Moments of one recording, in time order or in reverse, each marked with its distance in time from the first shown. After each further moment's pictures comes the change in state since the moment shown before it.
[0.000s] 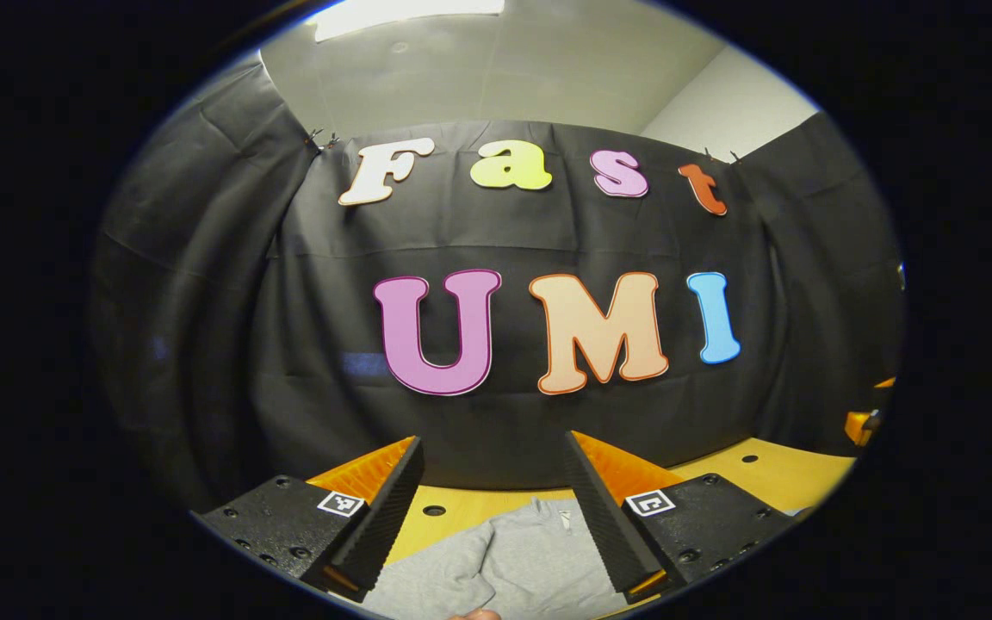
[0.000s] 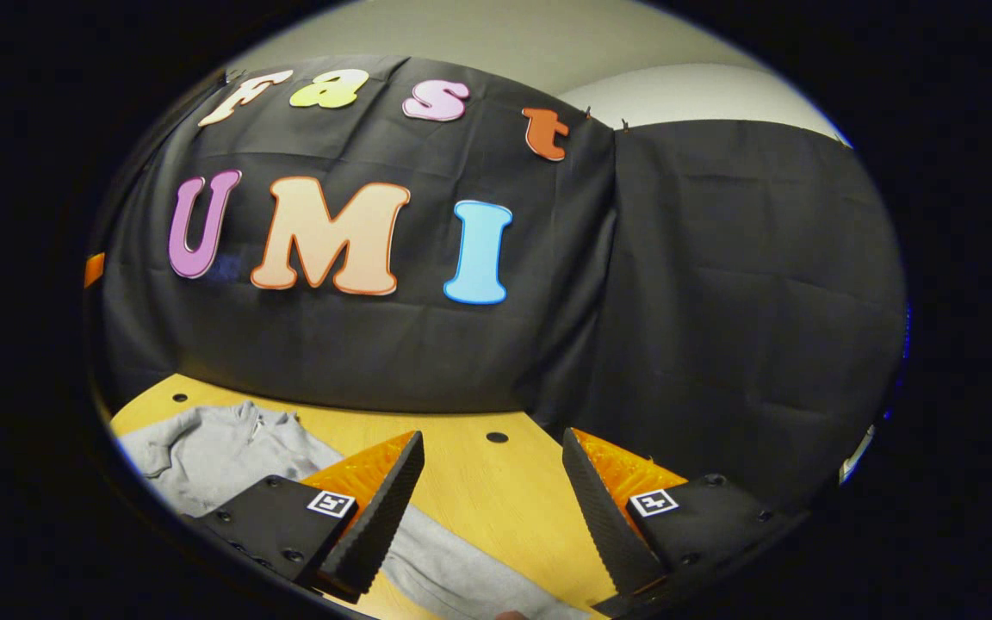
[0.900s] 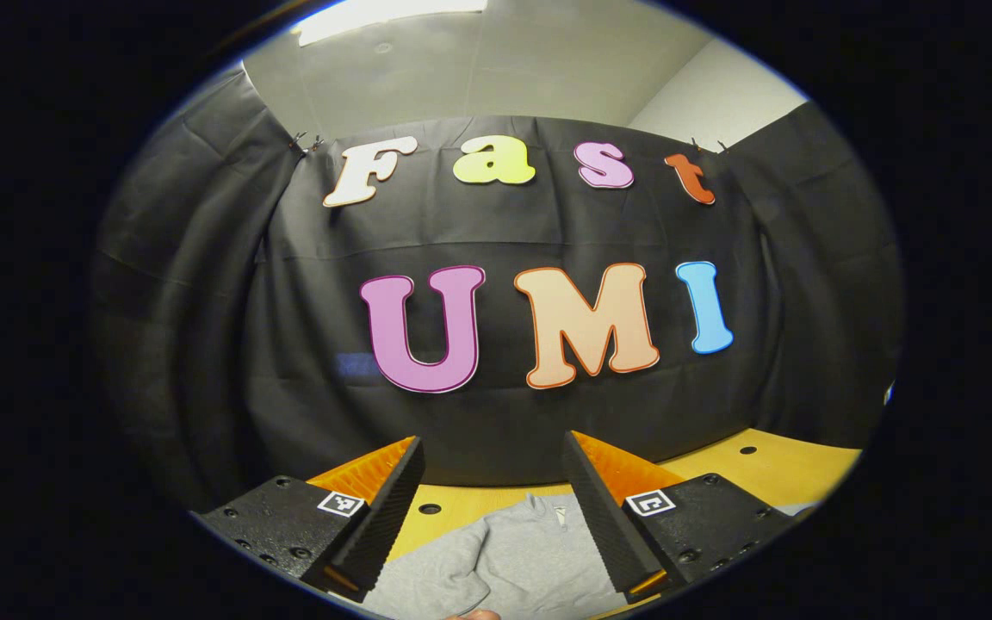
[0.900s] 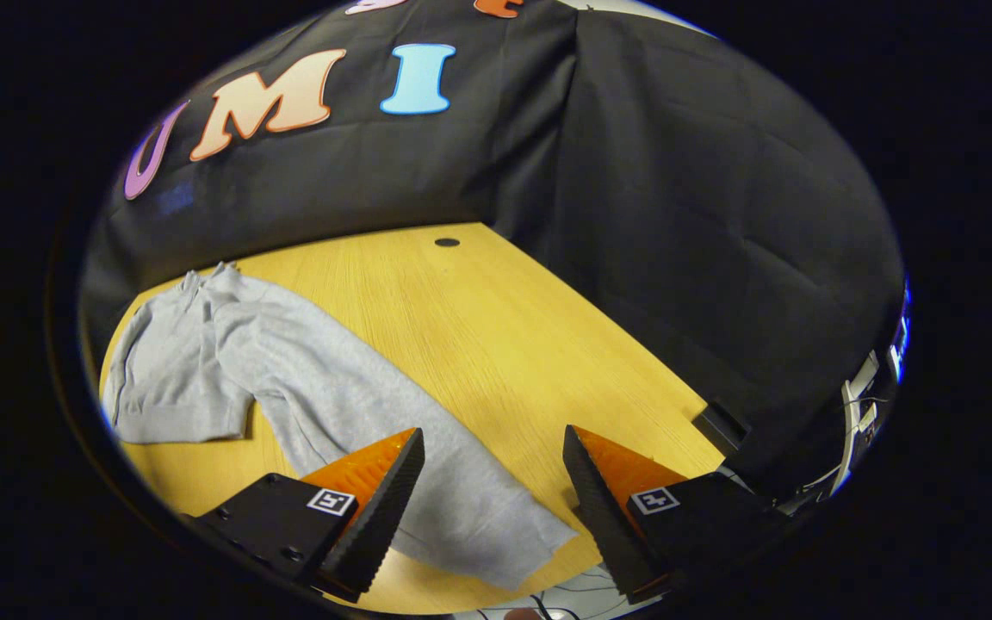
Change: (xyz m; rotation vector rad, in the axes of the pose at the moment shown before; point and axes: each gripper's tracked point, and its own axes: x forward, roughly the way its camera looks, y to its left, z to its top) left arm 0.004 -0.023 -0.002 0.035 0.016 -0.021; right arm -0.033 -0.071 -0.237 0.032 0.561 -0.080
